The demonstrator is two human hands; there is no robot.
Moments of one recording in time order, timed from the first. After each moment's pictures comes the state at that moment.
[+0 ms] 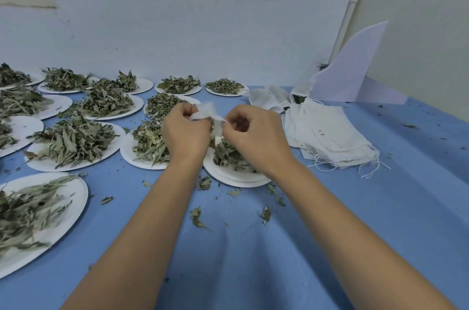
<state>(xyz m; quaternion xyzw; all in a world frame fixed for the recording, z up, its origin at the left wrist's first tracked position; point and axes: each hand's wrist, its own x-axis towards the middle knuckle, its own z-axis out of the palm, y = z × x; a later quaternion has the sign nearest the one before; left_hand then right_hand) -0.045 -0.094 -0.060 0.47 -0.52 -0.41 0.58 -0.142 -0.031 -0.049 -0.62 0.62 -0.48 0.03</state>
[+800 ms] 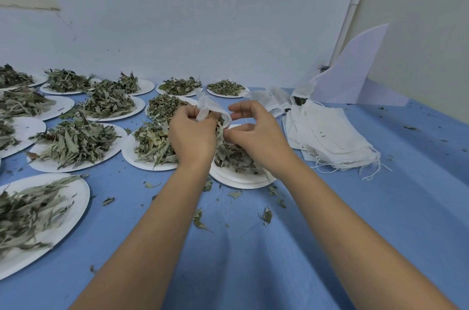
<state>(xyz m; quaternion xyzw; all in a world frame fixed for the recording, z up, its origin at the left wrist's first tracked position) -0.054 -0.087 -0.059 0.47 -0.50 -0.42 0.60 -0.153 -0.034 -0.053 -0.56 0.58 -0.55 0.24</state>
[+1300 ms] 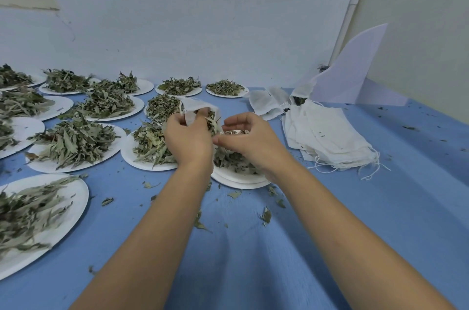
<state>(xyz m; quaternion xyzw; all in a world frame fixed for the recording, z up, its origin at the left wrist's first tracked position) -0.058 -0.090 -0.062 0.47 -0.38 -0.49 0.63 -0.147 -0.035 -0.056 -0.50 0.60 -0.53 0.33</state>
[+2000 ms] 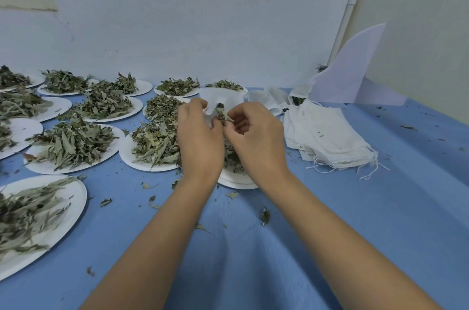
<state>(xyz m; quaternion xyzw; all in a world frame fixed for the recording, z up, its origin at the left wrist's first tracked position) -0.058 -0.077 -0.069 0.44 -0.66 -0.19 0.58 -0.133 -0.032 -0.057 -0.56 0.62 -0.54 -0.04</state>
